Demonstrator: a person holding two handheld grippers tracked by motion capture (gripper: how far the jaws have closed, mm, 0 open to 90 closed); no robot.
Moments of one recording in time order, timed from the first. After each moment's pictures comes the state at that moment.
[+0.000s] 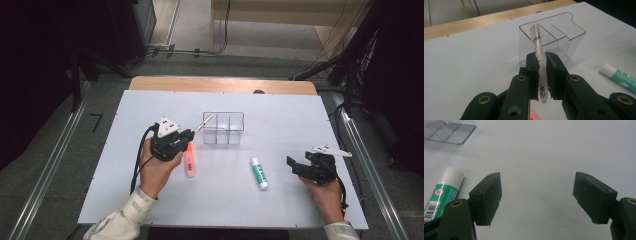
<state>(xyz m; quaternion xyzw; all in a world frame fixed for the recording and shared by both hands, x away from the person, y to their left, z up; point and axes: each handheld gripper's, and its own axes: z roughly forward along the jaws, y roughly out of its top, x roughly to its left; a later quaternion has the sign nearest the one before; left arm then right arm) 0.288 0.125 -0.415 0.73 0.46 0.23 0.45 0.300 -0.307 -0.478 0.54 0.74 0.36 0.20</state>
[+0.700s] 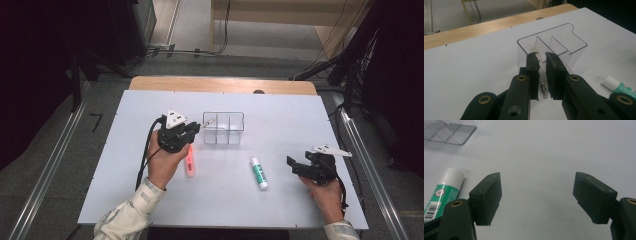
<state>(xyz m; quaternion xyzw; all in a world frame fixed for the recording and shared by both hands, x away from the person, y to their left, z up) 0.307 0.111 -0.406 0.73 0.46 0.23 0.45 0.300 -0.307 -0.478 0.54 0.74 0.36 0.20</state>
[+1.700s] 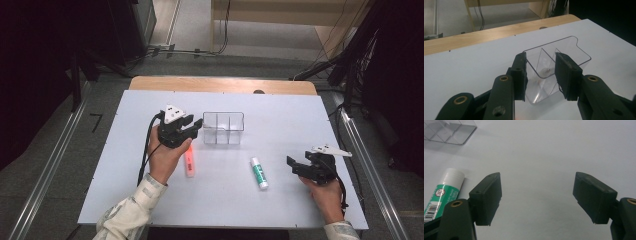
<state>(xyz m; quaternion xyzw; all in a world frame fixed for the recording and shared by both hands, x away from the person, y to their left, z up) 0.316 0.113 -0.403 0.70 0.47 0.24 0.47 0.300 -0.307 -0.478 0.54 0.74 0.36 0.20</state>
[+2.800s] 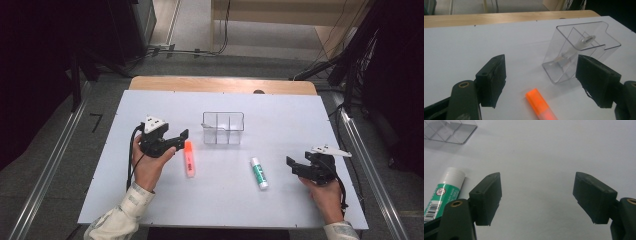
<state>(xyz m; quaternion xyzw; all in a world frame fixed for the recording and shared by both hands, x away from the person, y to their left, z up) 0.298 0.157 -0.437 0.67 0.54 0.24 0.45 0.299 -0.306 -0.478 0.54 0.74 0.36 0.20</state>
